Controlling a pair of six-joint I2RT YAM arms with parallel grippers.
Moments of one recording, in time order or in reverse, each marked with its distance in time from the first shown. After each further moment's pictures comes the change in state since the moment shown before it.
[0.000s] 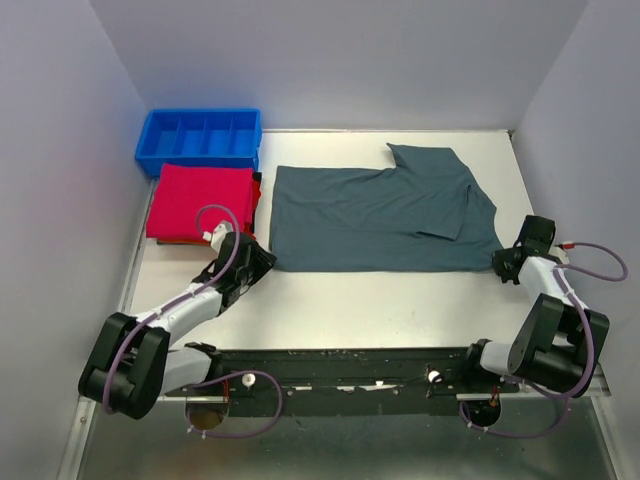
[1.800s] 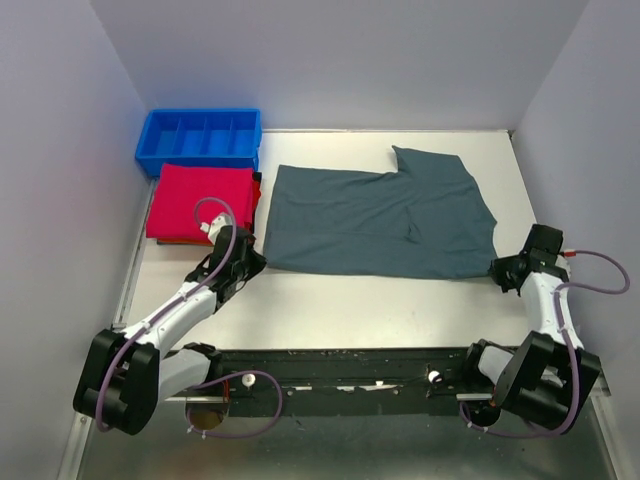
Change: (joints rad) left arm 0.019 -0.072 0.080 -0.152 -0.010 0.124; right arm -0.037 -0.177 -0.024 -0.176 -0.127 -0.044
